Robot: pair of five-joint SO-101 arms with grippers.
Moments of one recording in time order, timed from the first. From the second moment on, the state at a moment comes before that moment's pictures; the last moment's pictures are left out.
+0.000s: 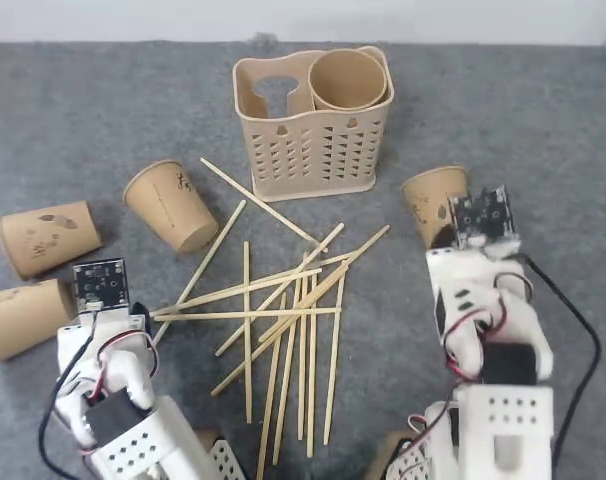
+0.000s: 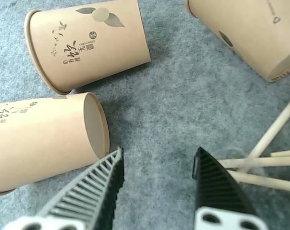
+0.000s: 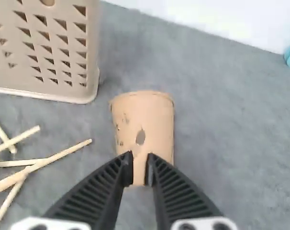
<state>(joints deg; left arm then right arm) -40.0 -103.2 95.8 64.8 -19.6 -2.3 -68.2 63.2 46.9 14.7</state>
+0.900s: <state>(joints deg) -40.0 -103.2 95.8 64.8 -19.6 -1.8 22.9 -13.8 51.2 1.4</state>
